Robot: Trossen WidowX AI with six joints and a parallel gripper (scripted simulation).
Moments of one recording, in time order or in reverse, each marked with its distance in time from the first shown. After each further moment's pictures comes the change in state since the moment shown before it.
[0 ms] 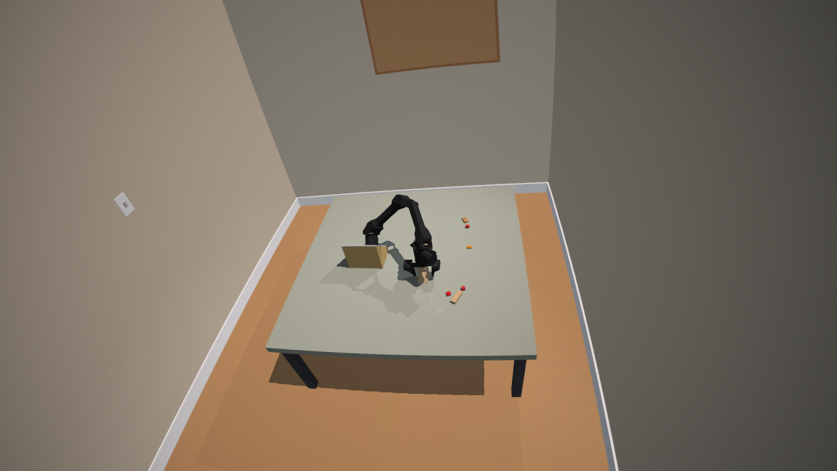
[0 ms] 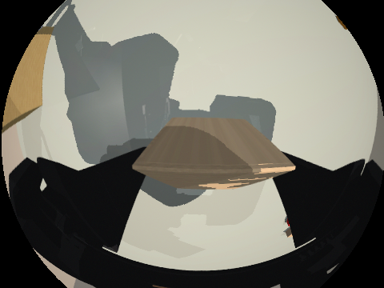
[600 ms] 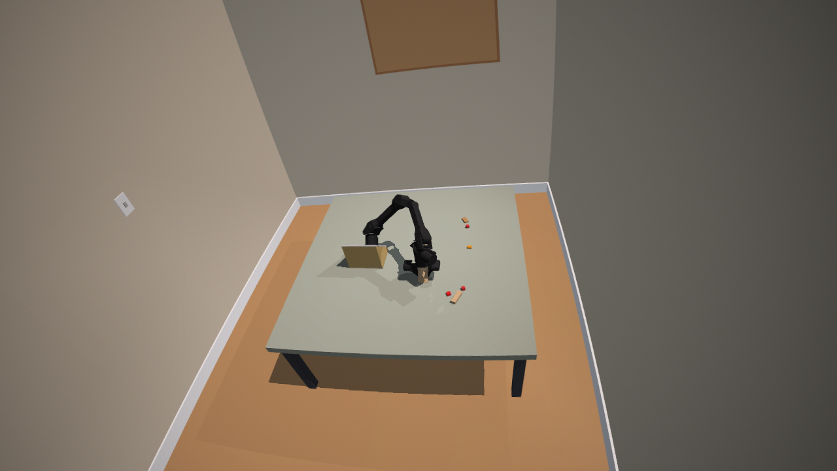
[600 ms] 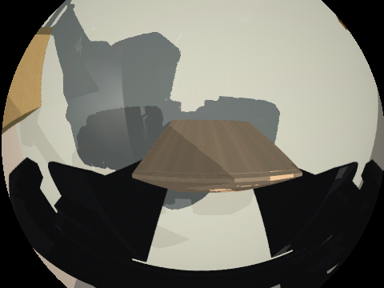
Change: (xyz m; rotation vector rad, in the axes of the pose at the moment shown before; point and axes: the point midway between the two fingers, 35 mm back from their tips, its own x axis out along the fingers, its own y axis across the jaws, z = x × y) arm 0.004 0.002 0.001 0.003 -0.003 0.000
